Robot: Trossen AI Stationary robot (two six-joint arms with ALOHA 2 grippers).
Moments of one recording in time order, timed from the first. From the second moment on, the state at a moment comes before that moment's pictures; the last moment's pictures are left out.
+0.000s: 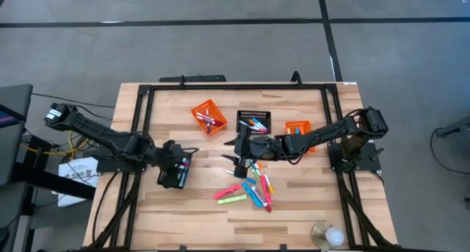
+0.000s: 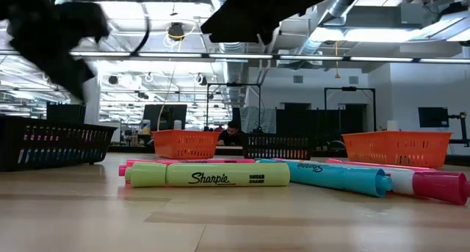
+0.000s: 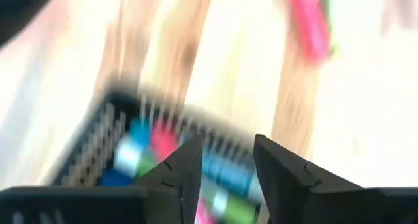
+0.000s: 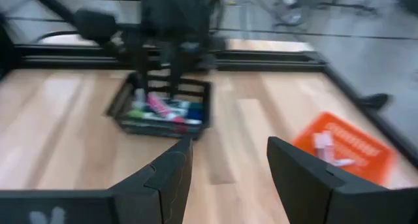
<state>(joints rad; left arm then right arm) -0.37 0.92 0.51 -0.52 -0.16 -0.52 0.18 1.71 1.10 0.22 0.32 -0.03</state>
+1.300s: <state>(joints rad) -0.18 0.93 0.44 0.36 -0.19 0.07 0.00 1.87 1.07 -0.39 0.19 0.55</state>
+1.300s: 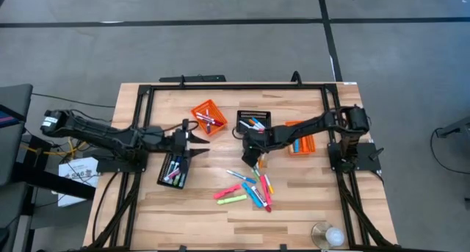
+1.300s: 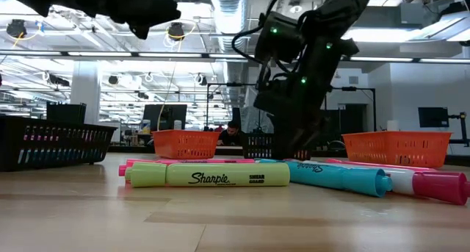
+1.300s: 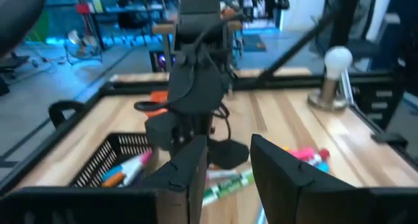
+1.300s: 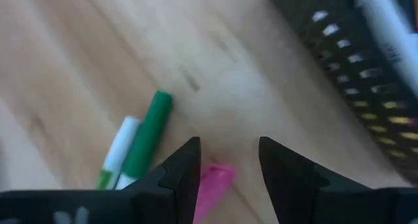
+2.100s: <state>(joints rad) -0.14 0.93 0.44 0.38 -0.19 0.06 0.04 1.87 1.14 -0.66 0.15 0.80</state>
